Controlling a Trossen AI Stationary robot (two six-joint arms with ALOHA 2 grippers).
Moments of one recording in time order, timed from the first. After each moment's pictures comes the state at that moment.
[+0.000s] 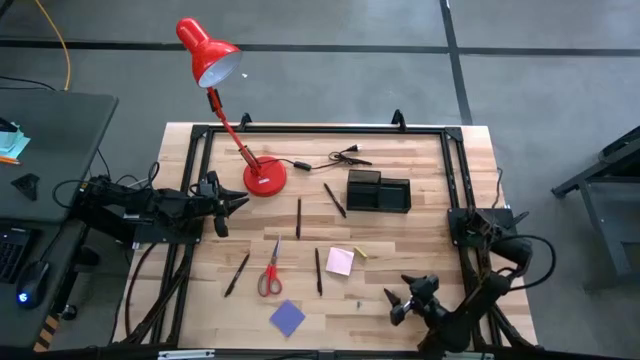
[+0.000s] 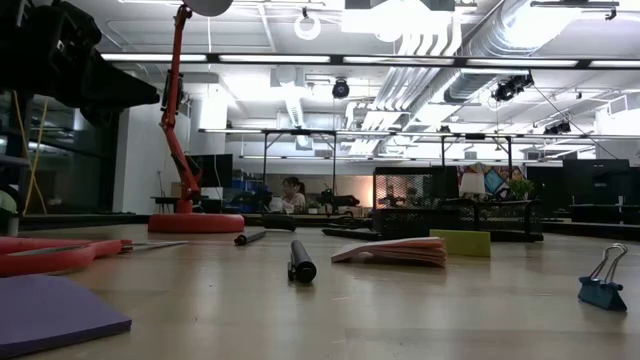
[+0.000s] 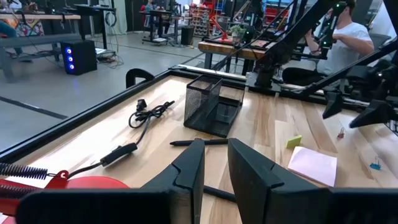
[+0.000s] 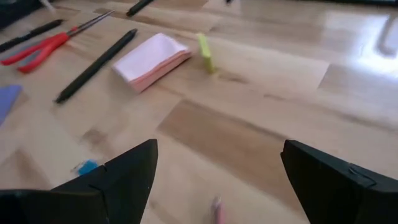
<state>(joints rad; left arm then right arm) -0.17 0.02 0.08 -0.18 -0.58 -0.16 1.09 2.09 1.22 -1.11 0.95 2.38</state>
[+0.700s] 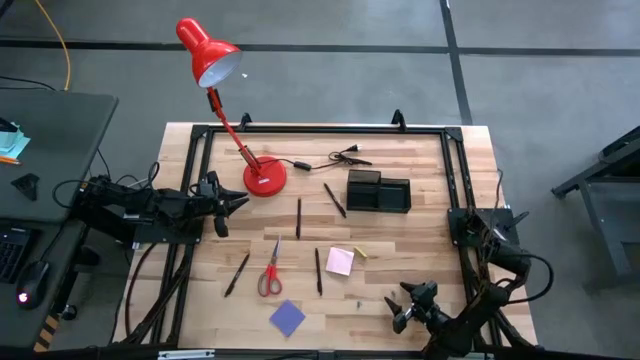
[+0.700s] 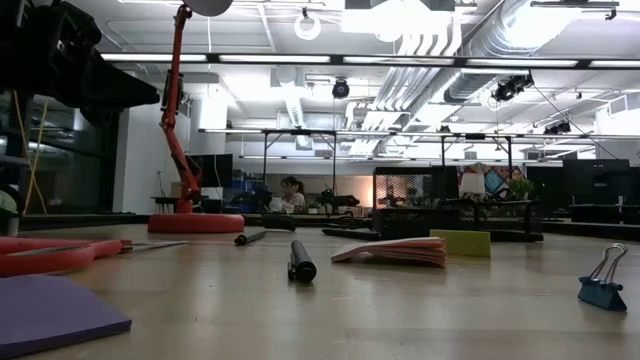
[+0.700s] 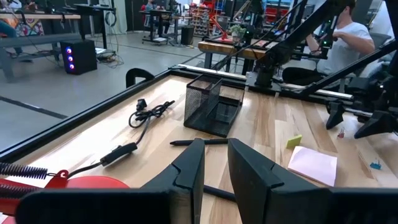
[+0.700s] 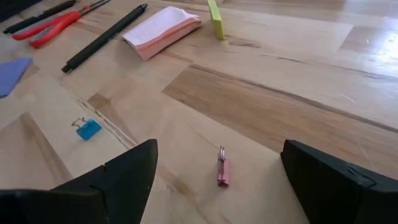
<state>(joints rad) -0.17 0.02 0.08 -0.18 -0.58 -0.16 1.13 2.18 1.22 -1.02 0.97 2.37</state>
